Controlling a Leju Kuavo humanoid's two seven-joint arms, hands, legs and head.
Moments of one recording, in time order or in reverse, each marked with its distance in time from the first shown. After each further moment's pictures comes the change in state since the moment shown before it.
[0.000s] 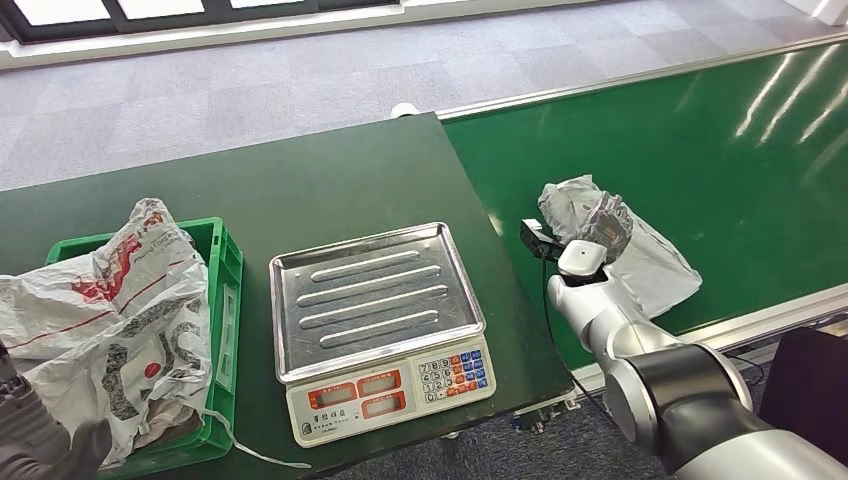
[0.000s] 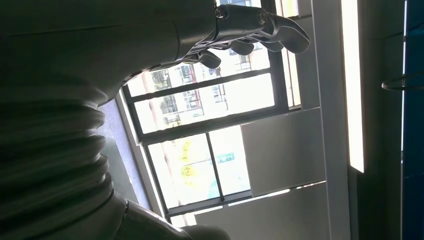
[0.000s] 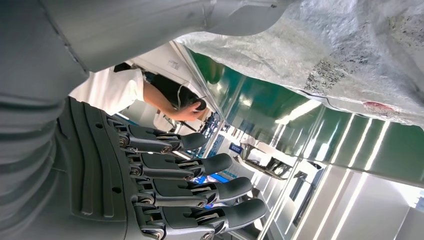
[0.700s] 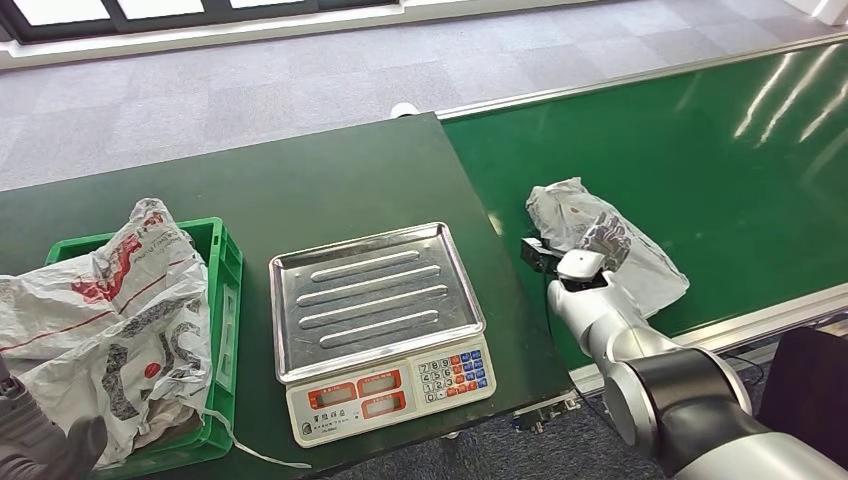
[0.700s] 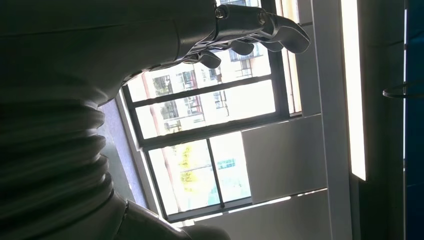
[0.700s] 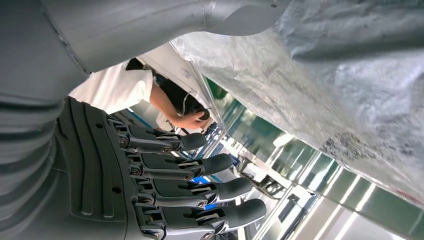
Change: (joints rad) left arm 0.000 0.000 0.000 0.000 0.000 0.030 0.000; right arm 0.016 0.004 -0.019 0.006 0.000 0.157 -0.016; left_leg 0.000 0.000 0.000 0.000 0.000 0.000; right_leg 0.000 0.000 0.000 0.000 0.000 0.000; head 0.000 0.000
